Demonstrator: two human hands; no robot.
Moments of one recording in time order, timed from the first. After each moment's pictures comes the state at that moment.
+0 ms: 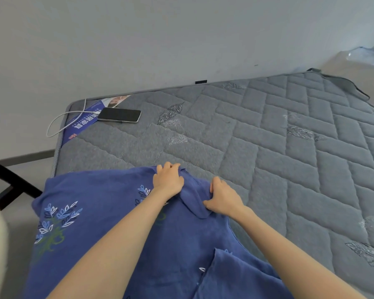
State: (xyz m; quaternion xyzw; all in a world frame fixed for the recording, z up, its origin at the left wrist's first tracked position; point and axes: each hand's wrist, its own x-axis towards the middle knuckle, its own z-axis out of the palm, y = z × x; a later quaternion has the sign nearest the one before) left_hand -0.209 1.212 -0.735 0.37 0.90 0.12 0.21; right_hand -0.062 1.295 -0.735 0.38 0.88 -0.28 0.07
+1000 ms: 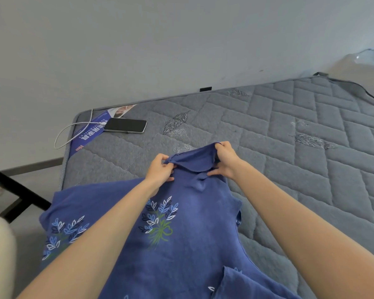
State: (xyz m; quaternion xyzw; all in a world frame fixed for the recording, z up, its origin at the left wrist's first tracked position) left_hand -0.264 1.217 -0.710 0.15 0.76 0.54 0.32; right_hand -0.153 1.351 -0.665 0.47 0.51 -0.71 -0.13
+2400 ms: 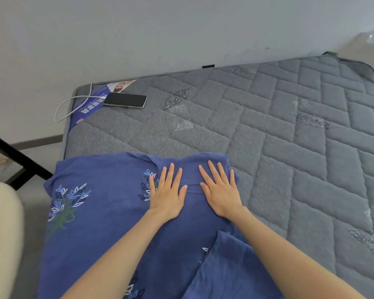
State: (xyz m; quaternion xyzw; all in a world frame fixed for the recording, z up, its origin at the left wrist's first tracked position) left_hand -0.167 1.148 -0.779 0.41 0.90 0.05 0.17; right_hand -0.052 1.279 -0.783 0.27 0.96 -0.08 0.06
